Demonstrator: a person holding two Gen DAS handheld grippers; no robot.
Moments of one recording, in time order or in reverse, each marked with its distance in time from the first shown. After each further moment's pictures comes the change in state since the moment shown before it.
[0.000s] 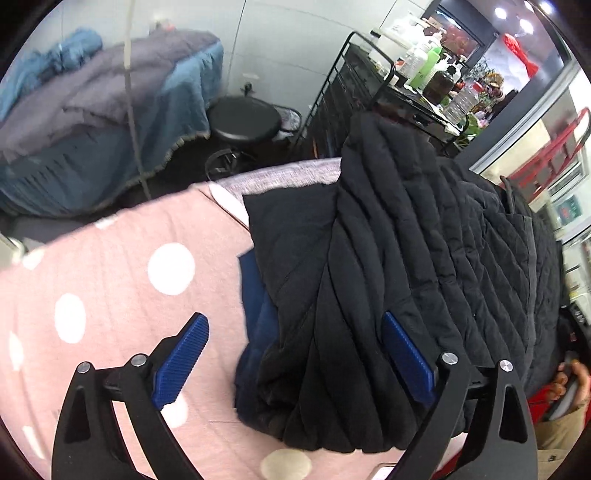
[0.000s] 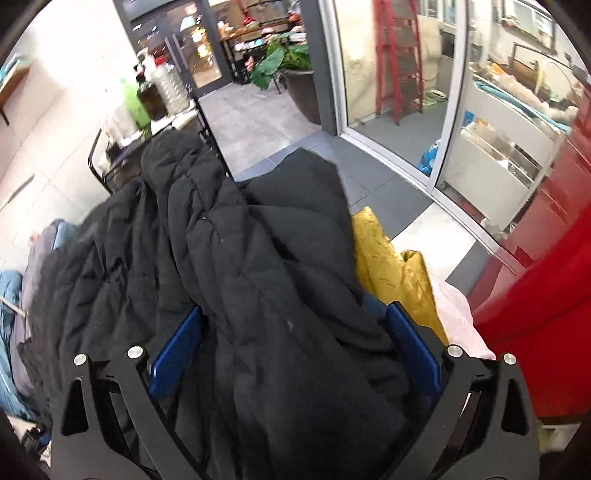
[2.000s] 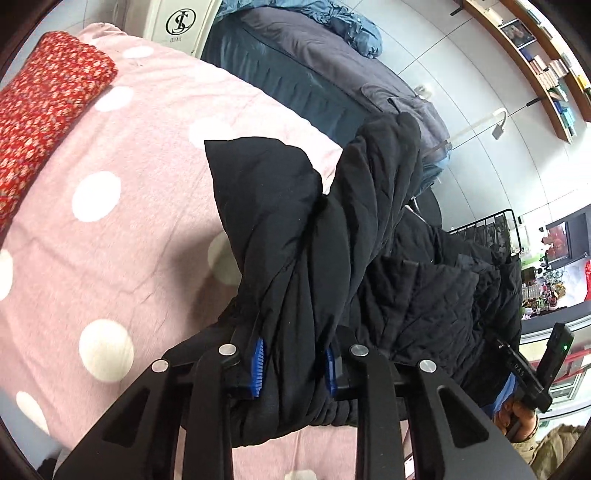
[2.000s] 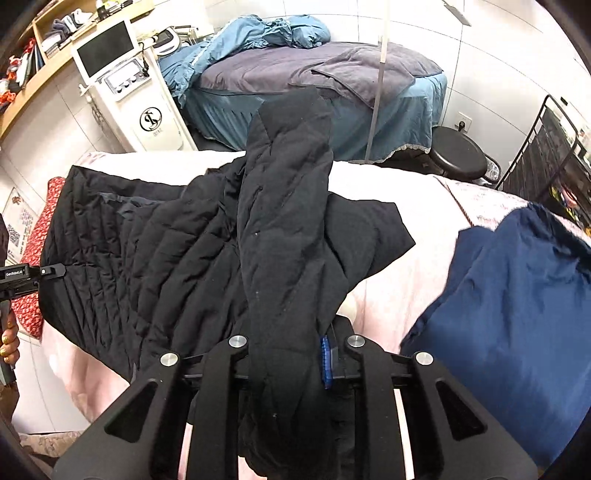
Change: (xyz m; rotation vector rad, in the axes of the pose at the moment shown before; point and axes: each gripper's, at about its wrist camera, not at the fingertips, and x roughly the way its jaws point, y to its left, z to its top) left arm -0.247 0.358 -0.357 -0.798 -0.201 0.094; right arm -0.146 0.374 -0.410 -1.186 0.250 0.683
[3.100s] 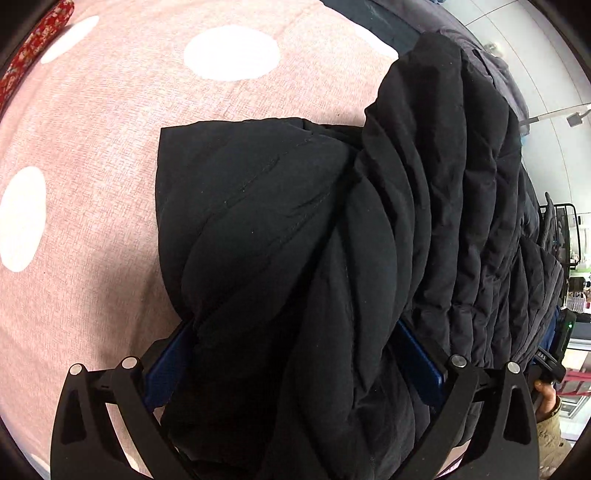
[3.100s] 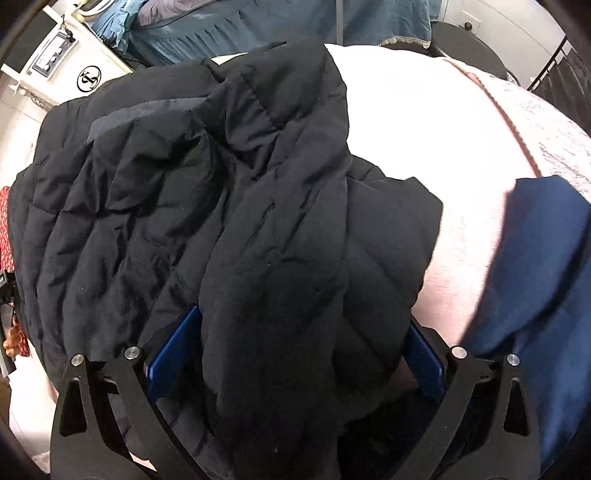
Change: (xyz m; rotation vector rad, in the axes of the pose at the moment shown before) left arm 0.171 0.064 0.082 -0.061 0.268 0.161; right arm 0.204 -0.112 0.028 0.147 0.385 0.031
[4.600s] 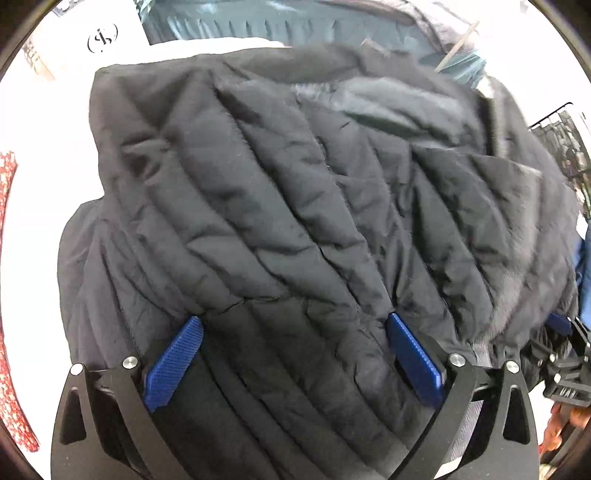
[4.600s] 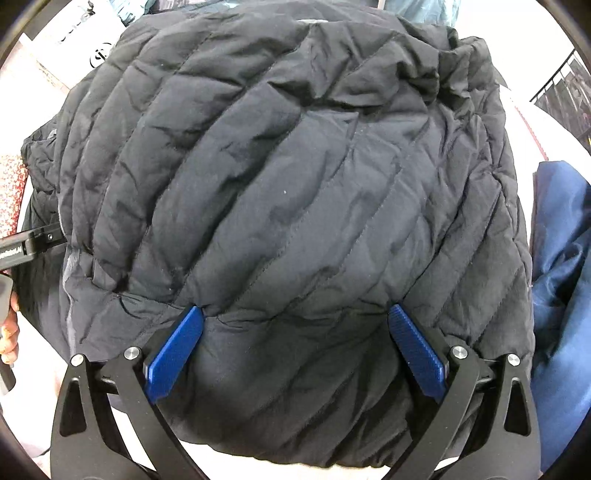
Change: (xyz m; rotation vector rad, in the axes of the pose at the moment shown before) left arm 0.025 -0.163 -0.012 0.330 -0.075 0.206; right arm -0.012 0.092 -0.067 -0.043 -0.014 -0.068
